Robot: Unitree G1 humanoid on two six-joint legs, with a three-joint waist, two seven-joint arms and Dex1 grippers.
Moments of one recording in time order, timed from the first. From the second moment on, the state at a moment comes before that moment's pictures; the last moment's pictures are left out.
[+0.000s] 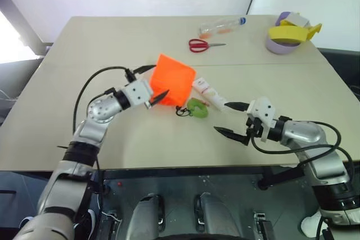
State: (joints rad) left arm -0.57 0.52 -0.15 0.41 0.10 -0.51 -0.64; right arm -0.22 -0.68 0.00 -0.17 0.32 0.24 0.92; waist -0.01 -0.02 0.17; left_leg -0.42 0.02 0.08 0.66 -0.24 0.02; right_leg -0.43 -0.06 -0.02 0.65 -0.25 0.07
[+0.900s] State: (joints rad) left arm -0.78 0.36 -0.30 0.74 0.54 -0.51 -0.14; right arm -0.22 -0.67 0.00 -0.16 0.29 0.21 0.90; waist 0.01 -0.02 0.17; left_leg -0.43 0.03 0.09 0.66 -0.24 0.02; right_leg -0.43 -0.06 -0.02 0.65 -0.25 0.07
